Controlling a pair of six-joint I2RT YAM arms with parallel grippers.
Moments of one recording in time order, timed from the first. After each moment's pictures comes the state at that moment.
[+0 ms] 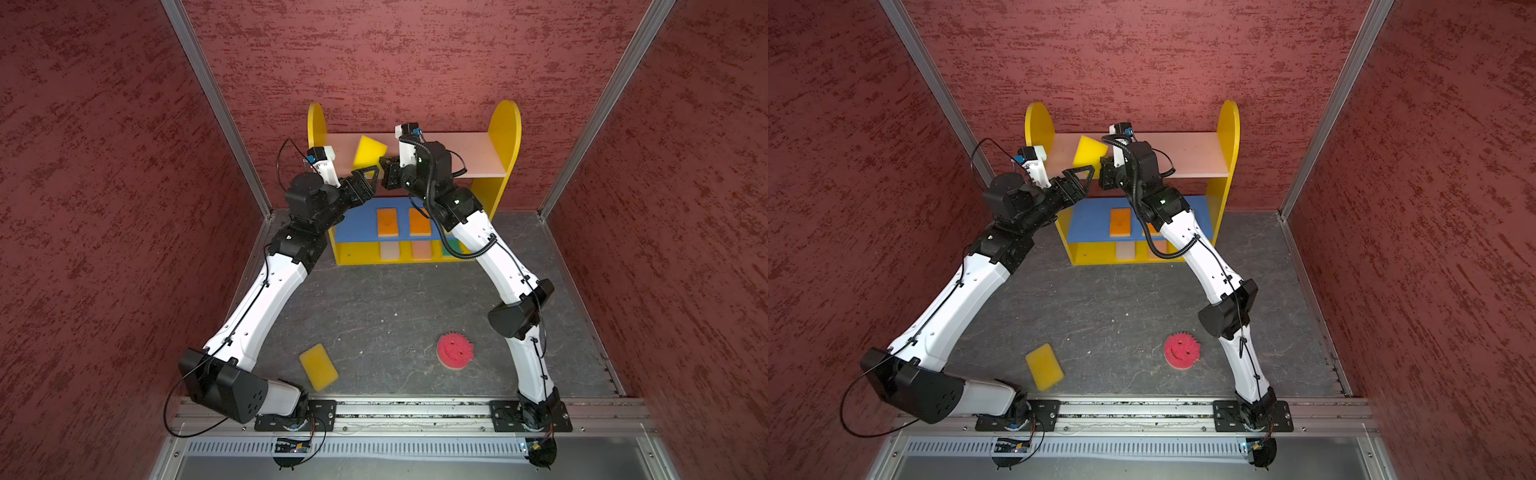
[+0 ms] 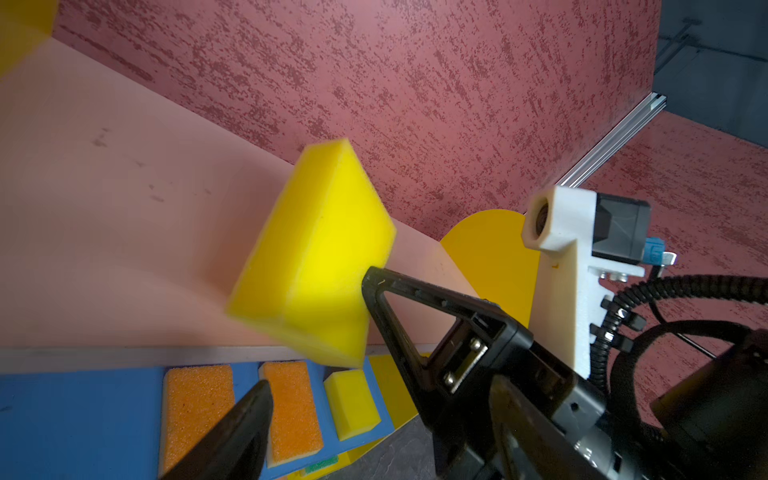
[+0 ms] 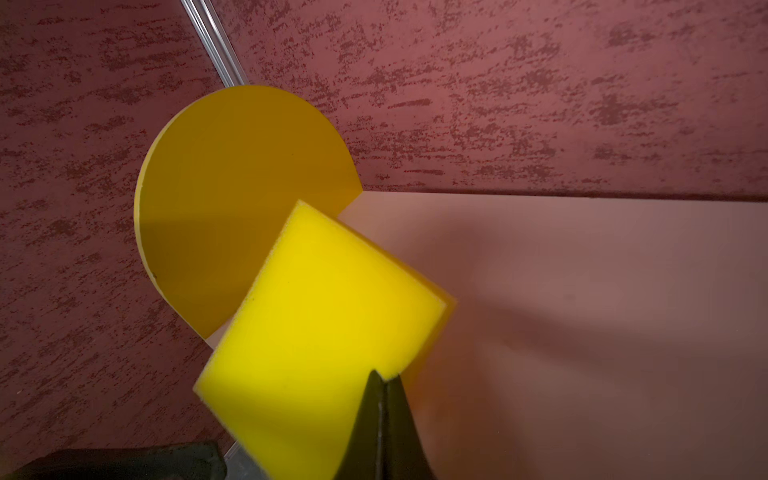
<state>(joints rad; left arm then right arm) -0.33 1.42 1.51 -0.07 0.19 -0.70 0.62 2.19 2.60 -0.48 -0.02 0.30</state>
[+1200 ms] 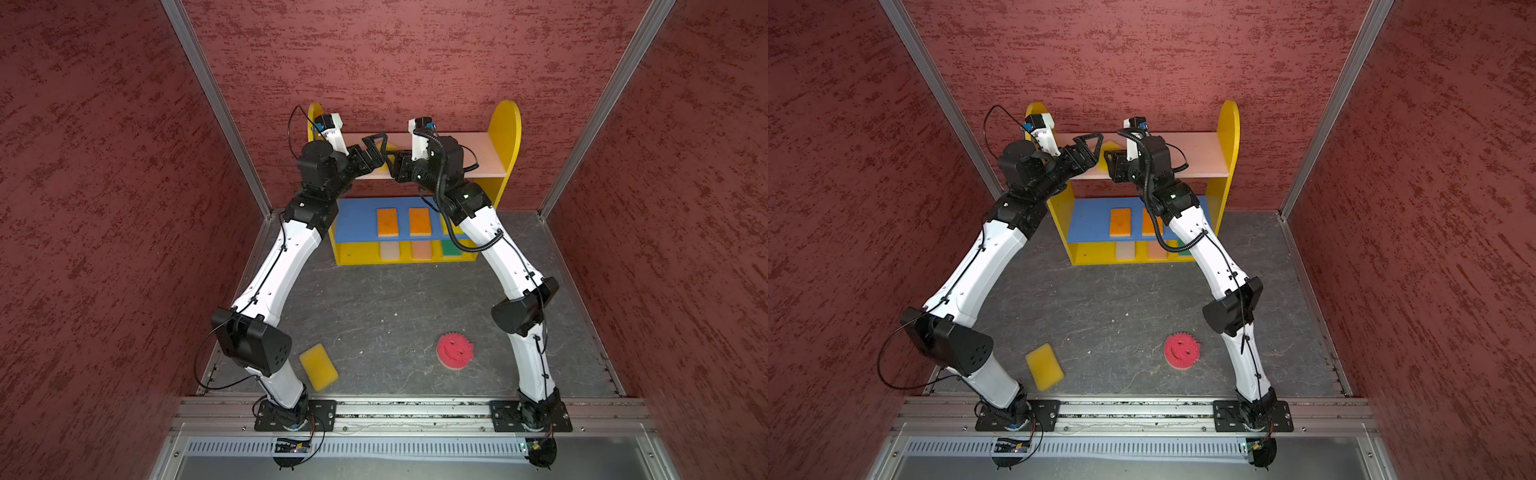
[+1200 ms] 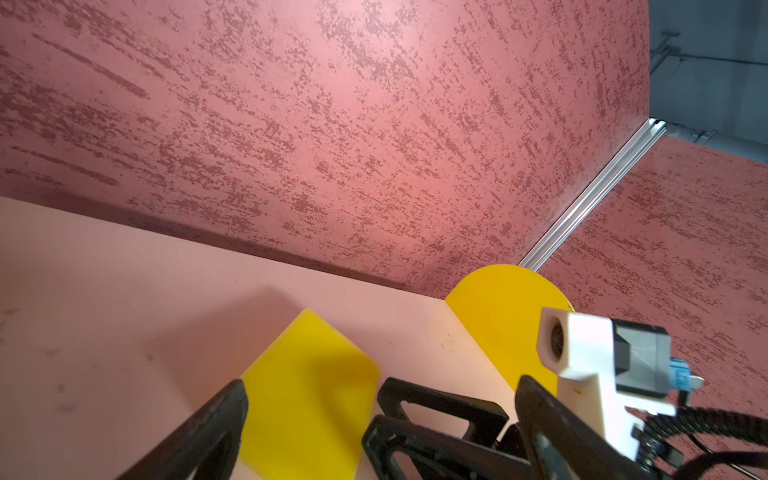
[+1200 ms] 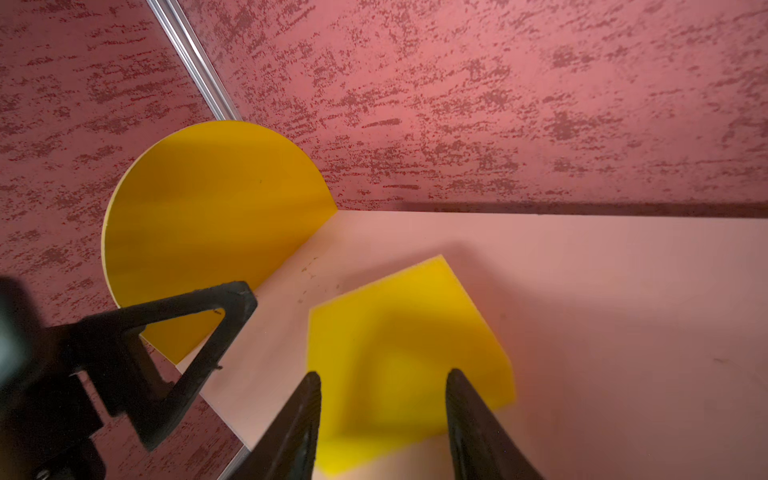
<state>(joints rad) -0.31 1.70 1.89 -0.10 0.17 -0.63 0.57 2.19 2.60 -0.47 -0.05 0.33</state>
